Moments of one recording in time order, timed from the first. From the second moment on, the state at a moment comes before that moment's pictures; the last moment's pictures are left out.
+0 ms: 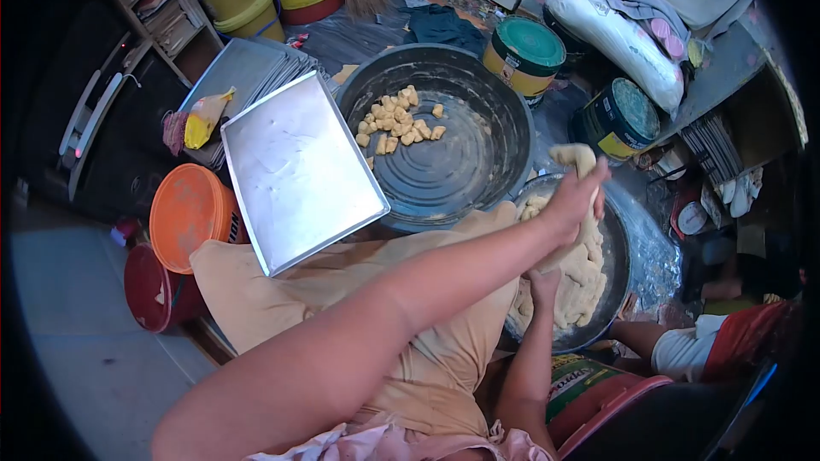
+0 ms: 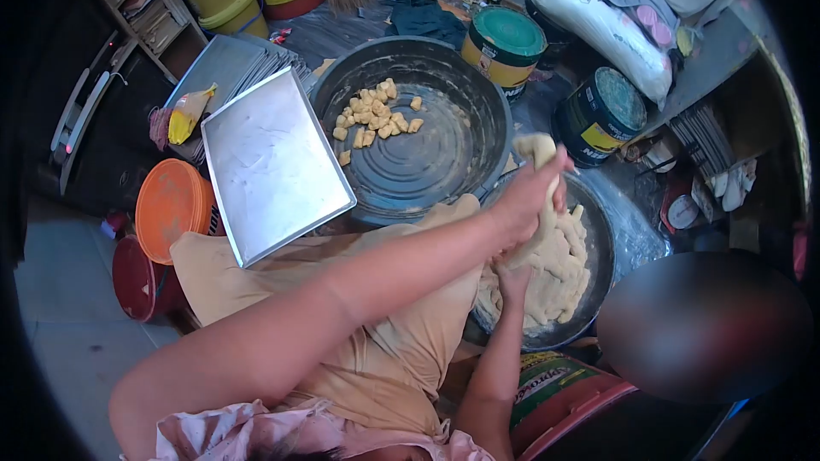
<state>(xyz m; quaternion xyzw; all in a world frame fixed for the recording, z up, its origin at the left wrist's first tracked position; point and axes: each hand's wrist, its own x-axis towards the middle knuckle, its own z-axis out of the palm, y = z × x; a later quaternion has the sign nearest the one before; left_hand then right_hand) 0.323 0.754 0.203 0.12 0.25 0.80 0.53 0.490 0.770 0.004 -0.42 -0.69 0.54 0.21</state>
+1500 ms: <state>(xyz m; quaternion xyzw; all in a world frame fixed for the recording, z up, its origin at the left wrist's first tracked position) -0.139 0.265 0.053 -0.09 0.96 0.26 -0.01 0.168 0.491 0.133 0.16 -0.72 0.59 -0.33</state>
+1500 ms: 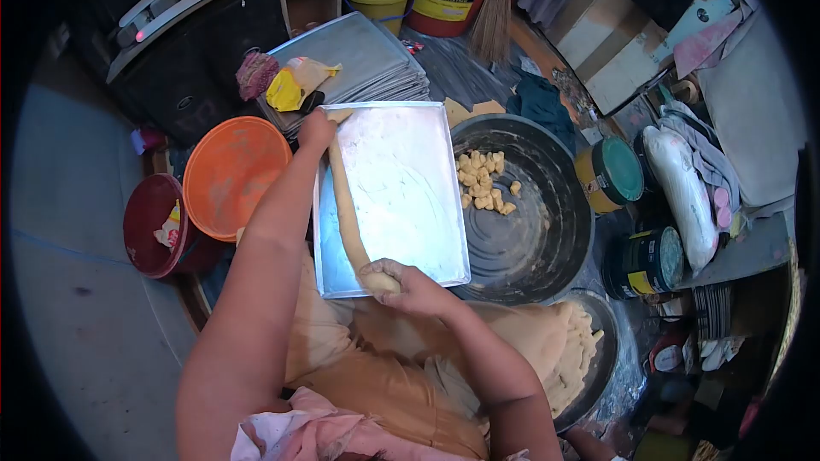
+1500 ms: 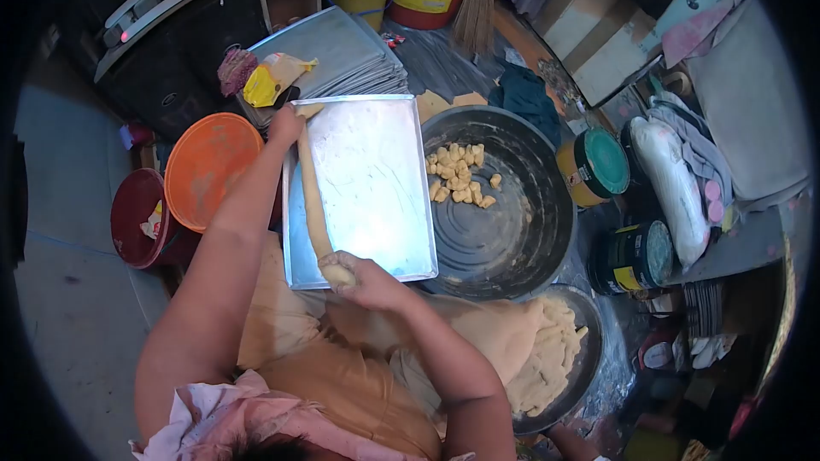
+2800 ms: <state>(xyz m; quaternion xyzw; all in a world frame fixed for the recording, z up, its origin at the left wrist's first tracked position) 0.093 0.243 0.071 0.28 0.92 0.23 0.14 0.164 0.438 0.129 0.33 -0.73 0.46 -0.39</state>
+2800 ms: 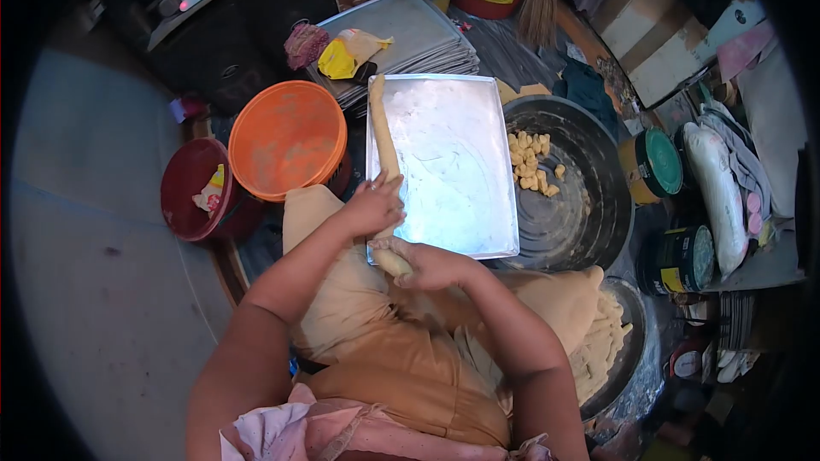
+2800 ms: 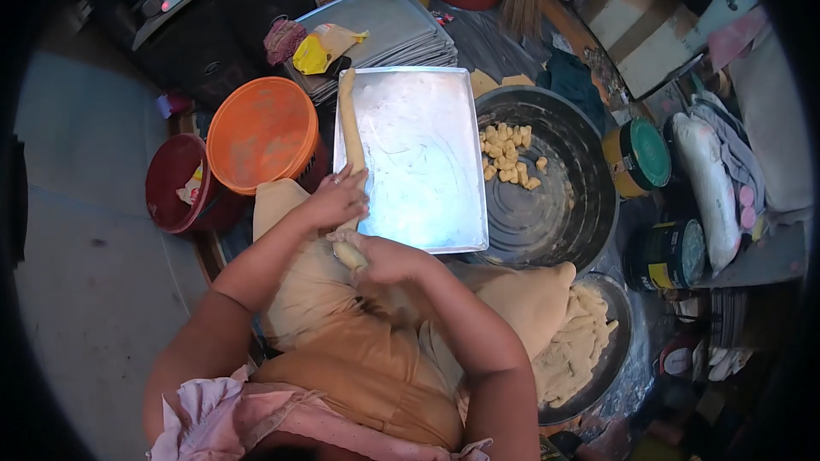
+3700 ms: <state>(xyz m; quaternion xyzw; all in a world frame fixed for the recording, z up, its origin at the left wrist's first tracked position) 0.112 0.232 0.052 -0.08 0.81 0.54 0.19 0.139 0.424 0.034 0.05 -0.78 0.57 -0.26</state>
